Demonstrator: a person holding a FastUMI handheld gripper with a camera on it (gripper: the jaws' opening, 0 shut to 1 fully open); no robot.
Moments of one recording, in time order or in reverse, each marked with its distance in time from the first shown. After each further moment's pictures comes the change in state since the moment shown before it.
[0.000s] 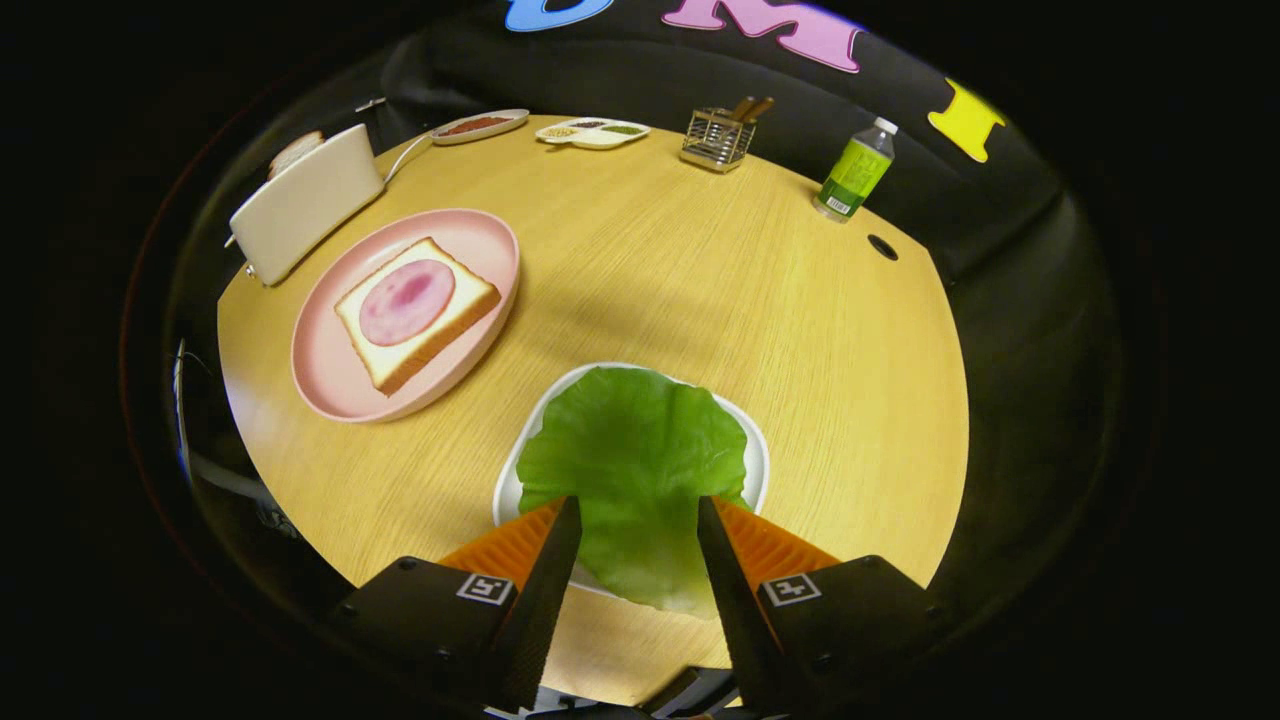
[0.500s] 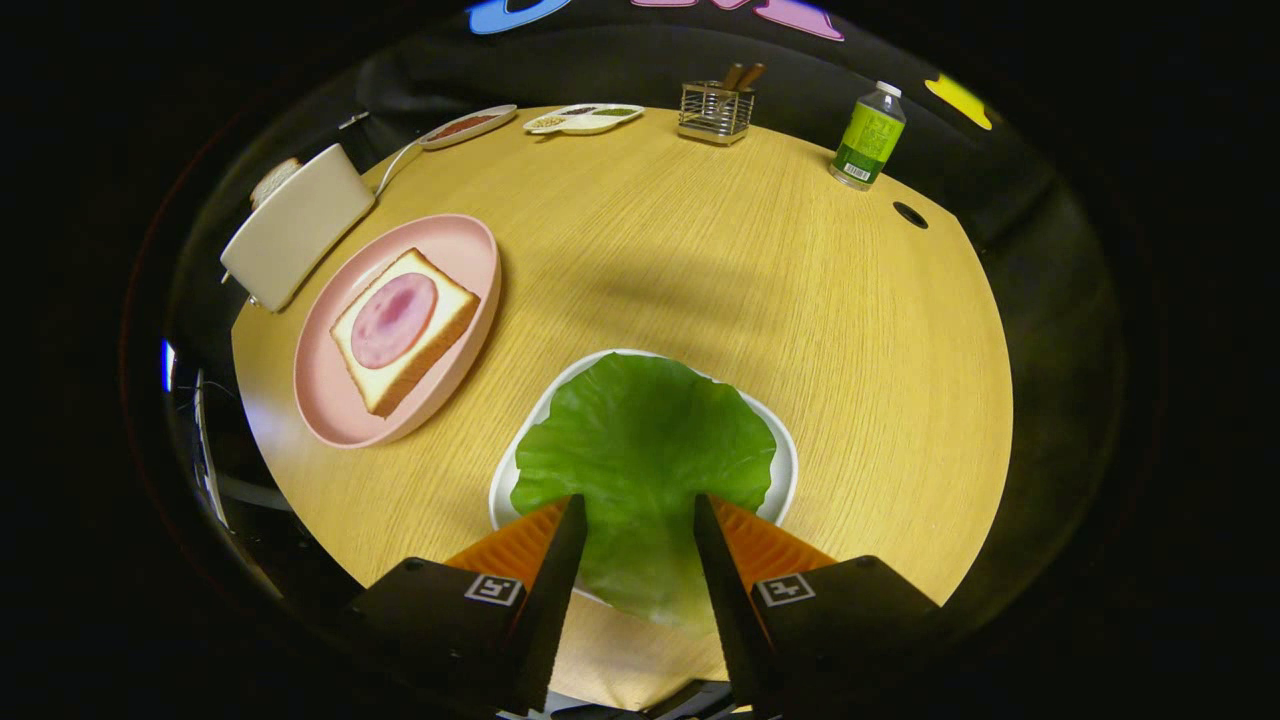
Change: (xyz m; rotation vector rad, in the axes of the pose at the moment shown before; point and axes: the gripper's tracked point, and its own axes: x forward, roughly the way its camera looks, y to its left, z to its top) arm 0.017 -0.004 0.003 0.072 0.063 0.101
